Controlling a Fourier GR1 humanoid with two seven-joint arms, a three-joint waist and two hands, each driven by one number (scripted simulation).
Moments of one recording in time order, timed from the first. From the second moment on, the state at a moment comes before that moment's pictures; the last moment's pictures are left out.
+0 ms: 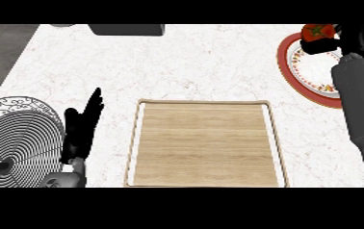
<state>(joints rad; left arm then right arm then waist) -0.06 0.11 -0.04 -1.45 -0.07 0.16 0.22 -0.87 -0.41 -0.34 -0.70 1.02 -0.34 0.19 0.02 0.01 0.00</state>
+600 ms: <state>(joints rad) -0.06 0.12 -0.03 -1.45 -0.07 0.13 0.22 -0.93 -0.56 -0.42 -0.32 1.00 -0.35 0.06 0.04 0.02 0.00</state>
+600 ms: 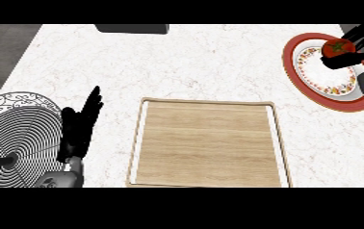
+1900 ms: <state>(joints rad) -0.04 0.11 -0.03 -1.47 -0.08 0.13 0.21 -0.87 -0.67 -0.78 -0.19 0.58 0.03 -0.46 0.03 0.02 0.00</state>
